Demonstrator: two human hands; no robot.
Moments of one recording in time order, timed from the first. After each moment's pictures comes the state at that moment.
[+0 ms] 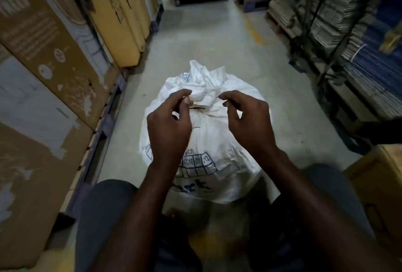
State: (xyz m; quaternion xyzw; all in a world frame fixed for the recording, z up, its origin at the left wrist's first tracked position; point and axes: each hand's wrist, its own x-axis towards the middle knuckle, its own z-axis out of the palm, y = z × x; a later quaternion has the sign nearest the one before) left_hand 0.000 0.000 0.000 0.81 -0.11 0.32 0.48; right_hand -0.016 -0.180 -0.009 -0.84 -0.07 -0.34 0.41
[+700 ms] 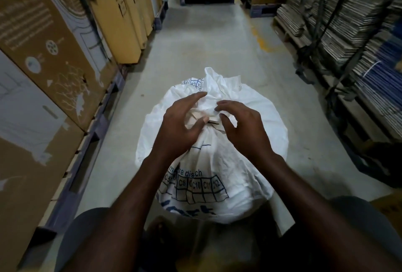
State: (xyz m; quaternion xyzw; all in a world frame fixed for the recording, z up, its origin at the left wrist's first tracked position) left_hand 0.123 0.038 -0.062 0.84 -0.27 0.20 0.42; right_hand 0.088 -0.164 -0.062 -0.88 -0.13 -0.30 0.35
